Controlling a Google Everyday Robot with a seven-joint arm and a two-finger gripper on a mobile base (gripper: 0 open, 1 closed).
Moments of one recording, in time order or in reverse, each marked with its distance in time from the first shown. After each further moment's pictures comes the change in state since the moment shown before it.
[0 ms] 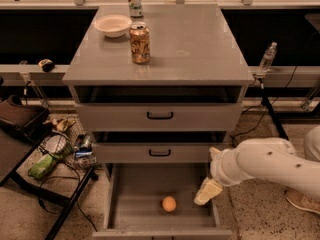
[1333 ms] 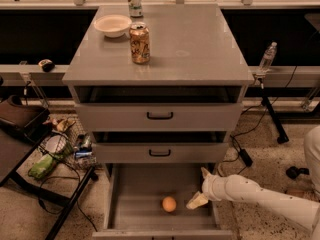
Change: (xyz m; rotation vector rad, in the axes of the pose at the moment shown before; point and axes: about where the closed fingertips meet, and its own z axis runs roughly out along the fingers) arm 0.096 -0.032 0.264 0.037 -0.224 0.068
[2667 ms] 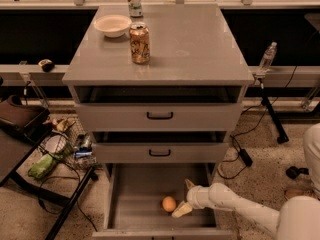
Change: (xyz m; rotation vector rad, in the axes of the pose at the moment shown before) arm 0.026 0.045 0.116 -0.112 -0.081 0.036
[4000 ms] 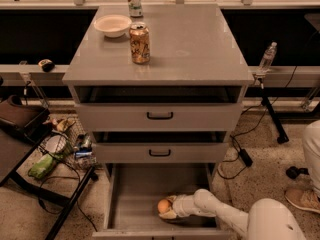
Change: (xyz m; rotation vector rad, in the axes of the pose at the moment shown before) arm 0.019 0.055 0.100 -0.153 -0.039 0.044
